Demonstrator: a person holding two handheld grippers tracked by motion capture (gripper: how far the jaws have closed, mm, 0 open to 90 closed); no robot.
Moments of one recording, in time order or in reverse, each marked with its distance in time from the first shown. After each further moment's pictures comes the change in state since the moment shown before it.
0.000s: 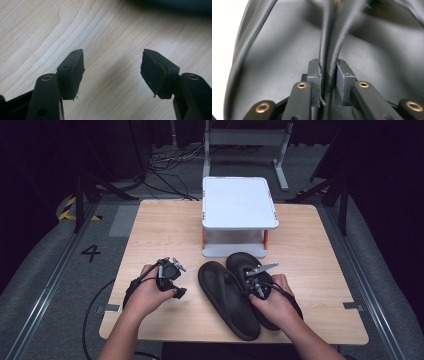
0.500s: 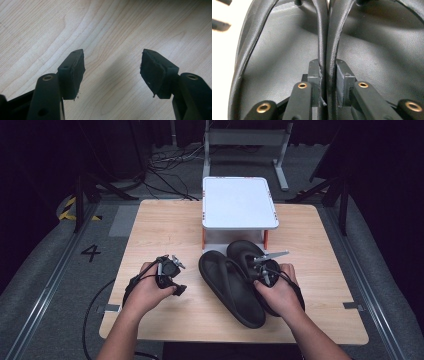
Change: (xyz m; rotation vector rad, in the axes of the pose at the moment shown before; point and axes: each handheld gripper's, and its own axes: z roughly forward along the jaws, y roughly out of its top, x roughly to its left) left arm 0.005 0.002 -0.004 -0.021 0.001 -0.006; right arm -0.017 0.024 -0.022 -0.085 -0.001 0.101
